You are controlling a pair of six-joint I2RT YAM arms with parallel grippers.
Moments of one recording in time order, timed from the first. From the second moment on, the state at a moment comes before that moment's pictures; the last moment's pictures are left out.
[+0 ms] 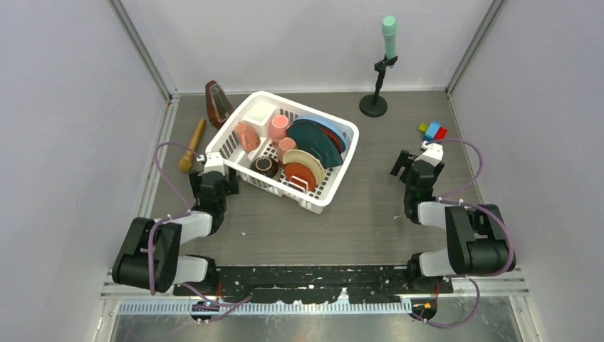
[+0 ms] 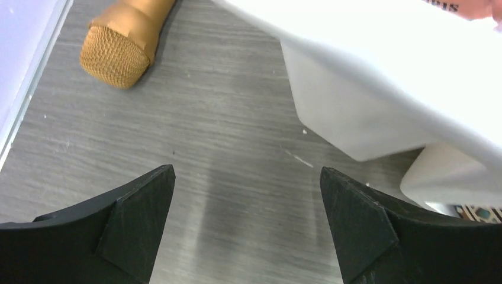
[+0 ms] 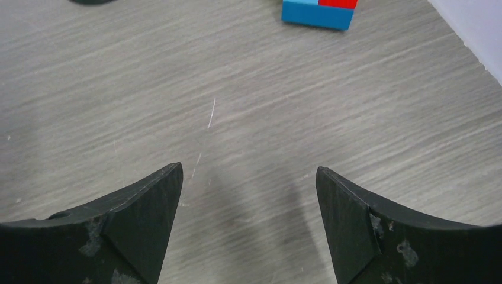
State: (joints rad) left arm -0.20 1.29 0.27 0.56 -0.48 -0.06; right arm 0.03 1.37 0.33 0.69 0.35 0.21
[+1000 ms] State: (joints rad) left arm -0.07 1.56 0.32 0.90 -0.19 0.01; right arm 0.02 1.56 0.33 0.91 0.36 0.21
